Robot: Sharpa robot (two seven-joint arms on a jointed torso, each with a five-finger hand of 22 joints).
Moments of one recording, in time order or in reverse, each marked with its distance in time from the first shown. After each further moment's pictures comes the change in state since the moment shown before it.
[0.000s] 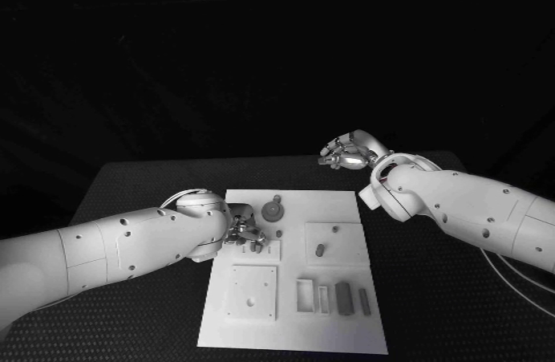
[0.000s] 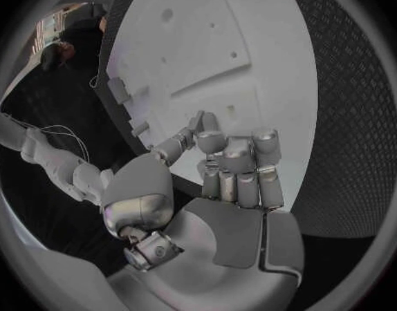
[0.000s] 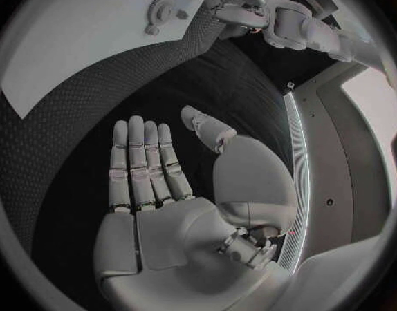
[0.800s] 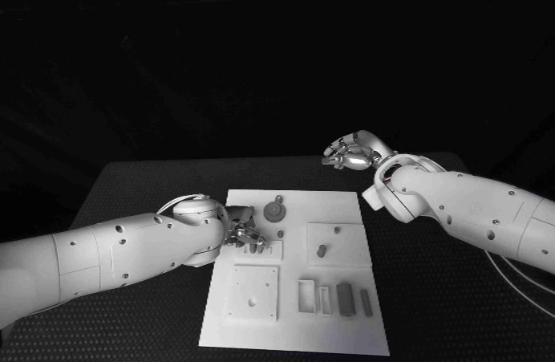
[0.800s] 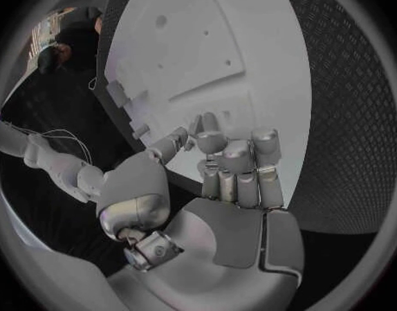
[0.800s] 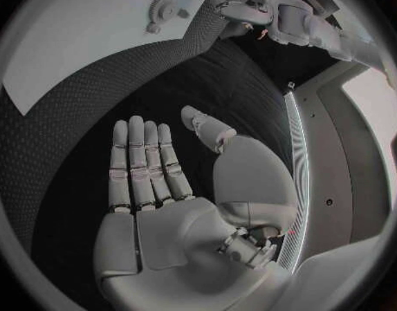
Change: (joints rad) left arm -0.007 -0.033 -0.013 0.042 -0.034 -0.064 0.006; left_hand -0.027 -0.054 0.018 0.065 0.000 0.004 -0.004 0.005 0.007 0.000 0.000 0.000 0.006 0.001 -0.004 0.000 0.000 0.000 0.007 -0.004 0.000 0.000; right arm 0.000 -0.006 0.000 0.003 0.000 -0.006 0.001; right_hand 0.000 0.000 0.003 -0.003 0.000 0.000 0.000 0.000 0.000 0.004 -0.004 -0.004 0.003 0.000 0.000 0.000 0.000 0.000 0.000 0.000 0.004 -0.002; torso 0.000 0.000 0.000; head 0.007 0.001
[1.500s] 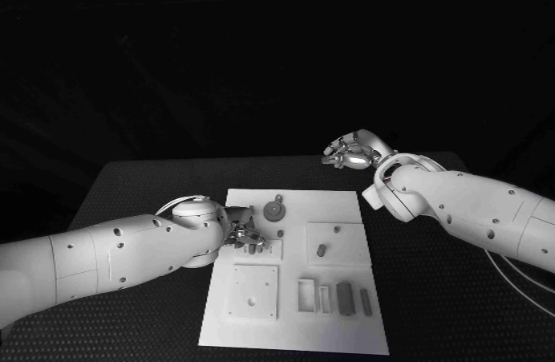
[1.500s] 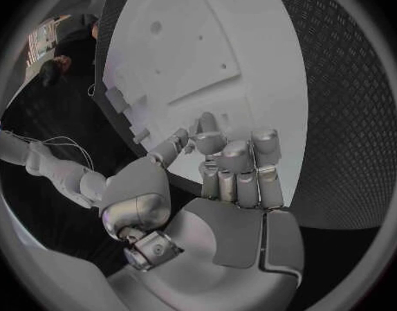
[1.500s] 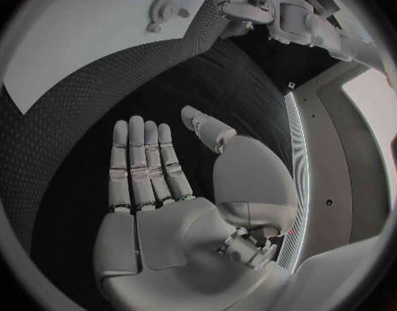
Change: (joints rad) left arm -0.001 -0.012 -0.007 0.023 -0.043 -0.002 0.002; left_hand -0.076 -0.028 0.022 -0.031 0.000 0.009 -0.002 0.000 -0.005 -0.005 -0.005 0.000 0.006 0.001 -0.008 0.000 -0.006 0.000 0.000 0.000 0.000 0.000; right arm 0.000 -0.002 0.000 0.001 -0.001 -0.003 0.001; right_hand 0.000 0.000 0.000 0.000 -0.004 0.003 -0.003 0.000 0.001 0.000 0.000 0.000 0.004 0.000 0.000 0.004 0.000 0.000 0.000 0.000 0.000 -0.002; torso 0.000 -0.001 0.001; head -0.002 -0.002
